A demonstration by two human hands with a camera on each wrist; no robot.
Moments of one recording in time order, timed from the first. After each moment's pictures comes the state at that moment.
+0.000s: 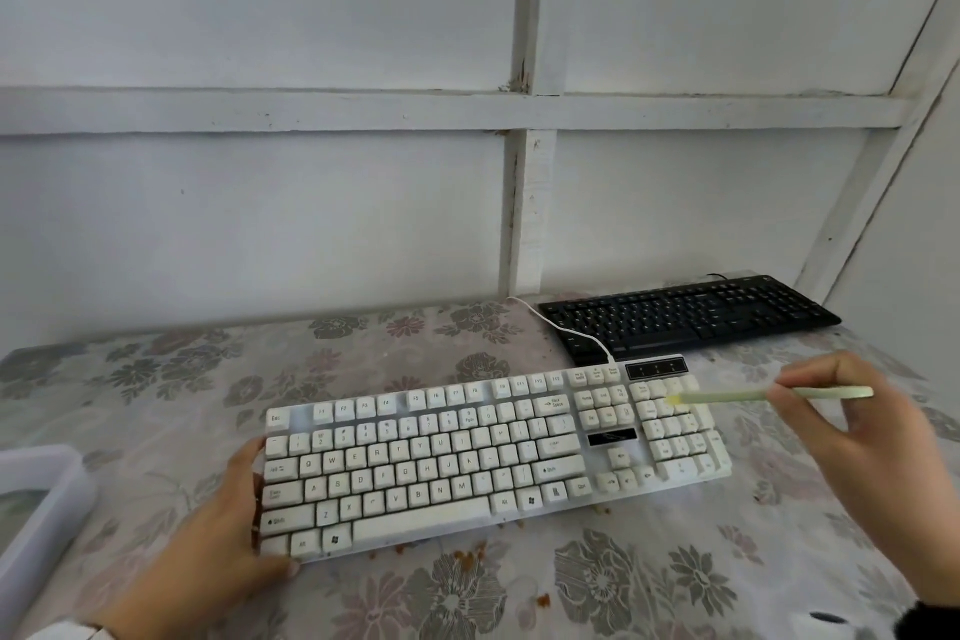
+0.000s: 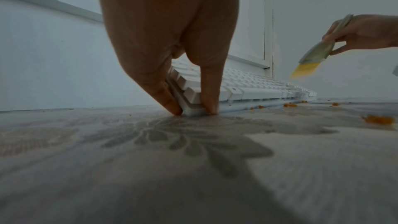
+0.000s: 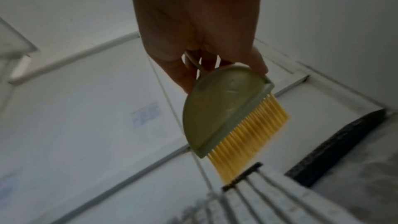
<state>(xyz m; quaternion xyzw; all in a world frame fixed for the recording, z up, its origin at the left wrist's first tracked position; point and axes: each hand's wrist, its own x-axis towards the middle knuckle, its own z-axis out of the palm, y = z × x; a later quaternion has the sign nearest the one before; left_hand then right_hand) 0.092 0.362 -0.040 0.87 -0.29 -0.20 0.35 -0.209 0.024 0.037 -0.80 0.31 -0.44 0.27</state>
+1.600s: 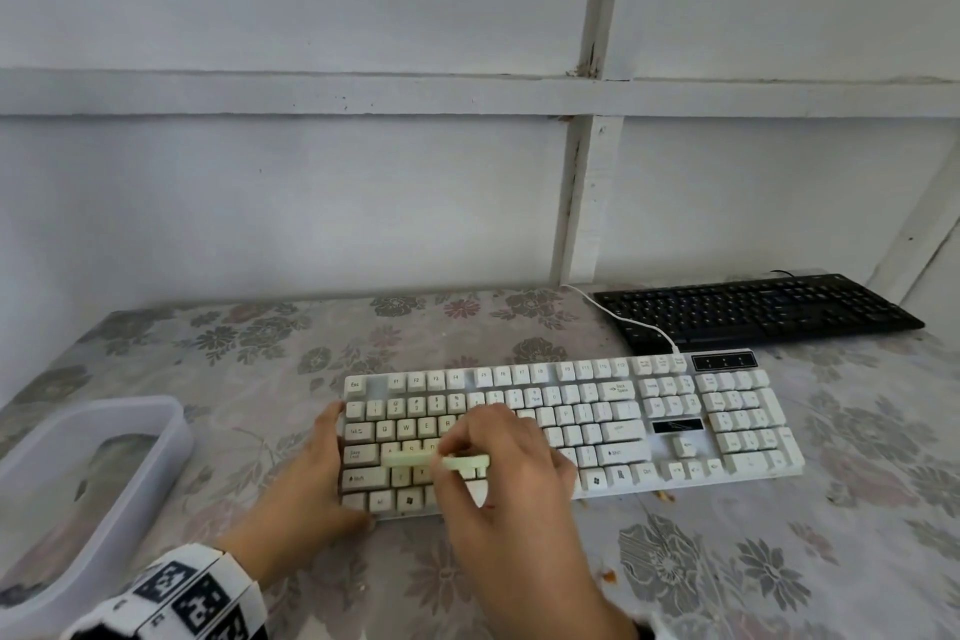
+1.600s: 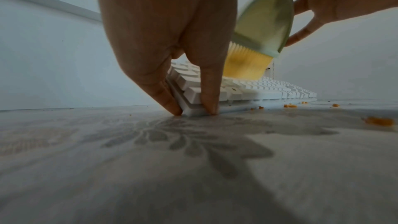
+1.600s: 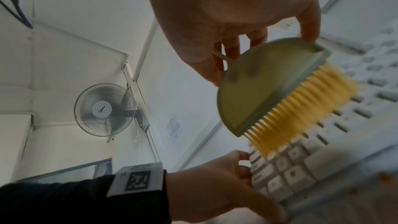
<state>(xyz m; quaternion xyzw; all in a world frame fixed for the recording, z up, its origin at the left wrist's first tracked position) 0.093 0.361 -0.044 0.86 -0.33 -0.16 0.34 -0.067 0.245 0.012 -0.88 0.15 -0.29 0.35</state>
